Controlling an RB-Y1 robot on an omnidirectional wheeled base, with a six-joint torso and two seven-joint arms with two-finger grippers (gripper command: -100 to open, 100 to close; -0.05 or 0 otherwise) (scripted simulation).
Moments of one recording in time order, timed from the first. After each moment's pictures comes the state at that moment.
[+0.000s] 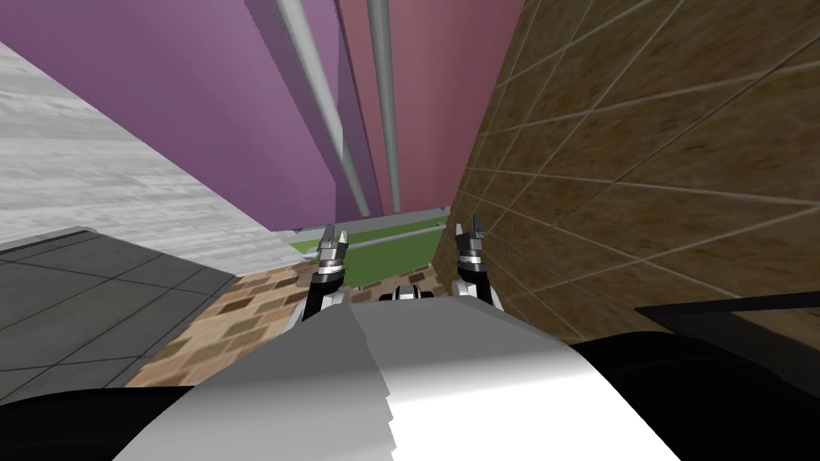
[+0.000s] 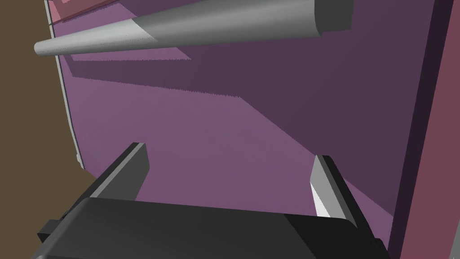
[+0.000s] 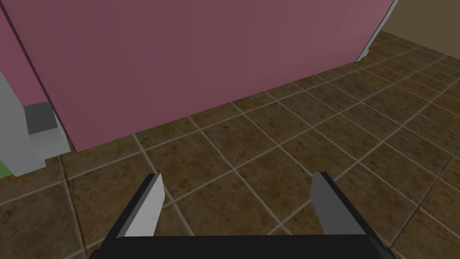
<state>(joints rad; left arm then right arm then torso) 0.48 0.15 0.02 -2.13 -0.04 -0.55 0.02 0.50 0.02 0.05 -2.26 0.06 -0.44 -0.14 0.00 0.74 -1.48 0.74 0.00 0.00</state>
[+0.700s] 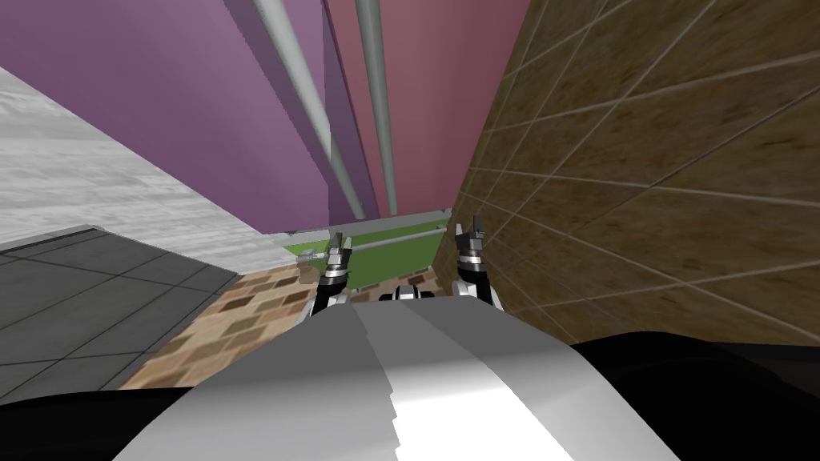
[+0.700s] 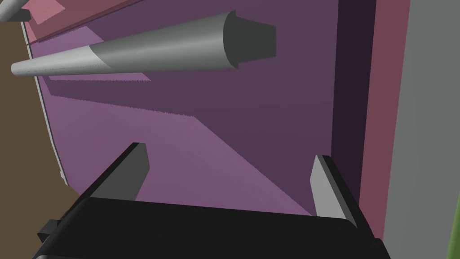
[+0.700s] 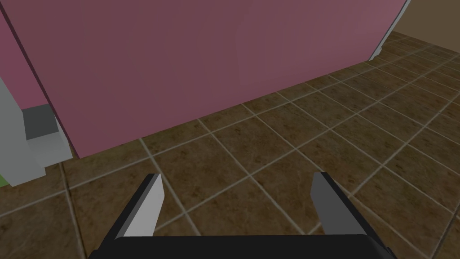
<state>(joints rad) 0.44 0.19 0.02 -1.93 -0.03 -0.68 0.01 0.50 0.02 0.05 -2.26 0.06 -0.44 -0.14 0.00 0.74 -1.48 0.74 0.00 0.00</state>
